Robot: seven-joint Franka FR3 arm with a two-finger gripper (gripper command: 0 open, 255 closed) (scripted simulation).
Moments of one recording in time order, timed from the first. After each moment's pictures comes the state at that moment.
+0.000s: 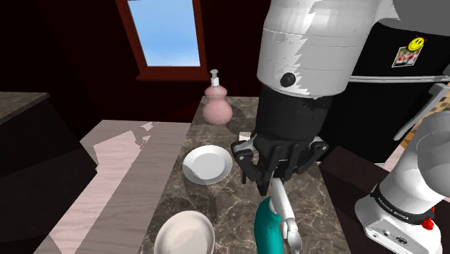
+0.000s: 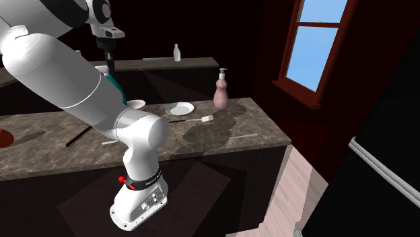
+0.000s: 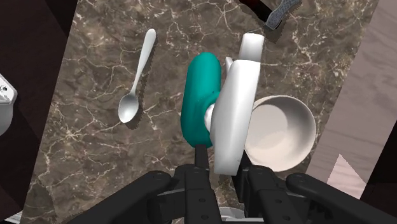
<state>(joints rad) 0.21 -0.55 0.71 -2.16 0.45 1.78 1.26</state>
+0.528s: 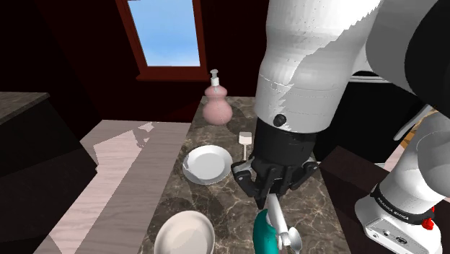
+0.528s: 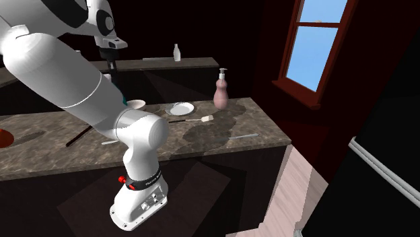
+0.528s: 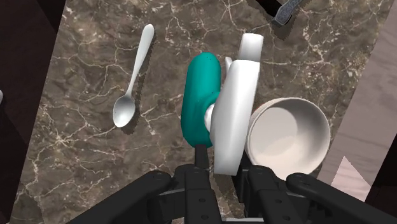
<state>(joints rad) 0.22 -0.54 0.74 -2.25 0.47 1.88 1.25</state>
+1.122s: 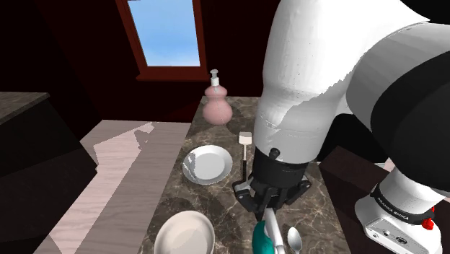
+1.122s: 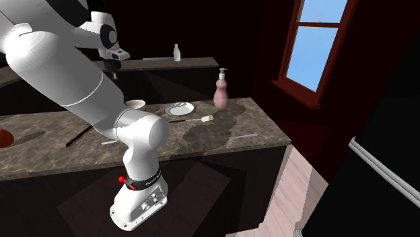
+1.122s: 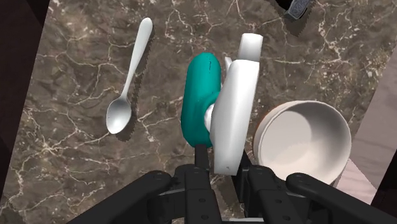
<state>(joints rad) 0.22 -0.52 0.79 -2.36 0.50 2.01 1.23</state>
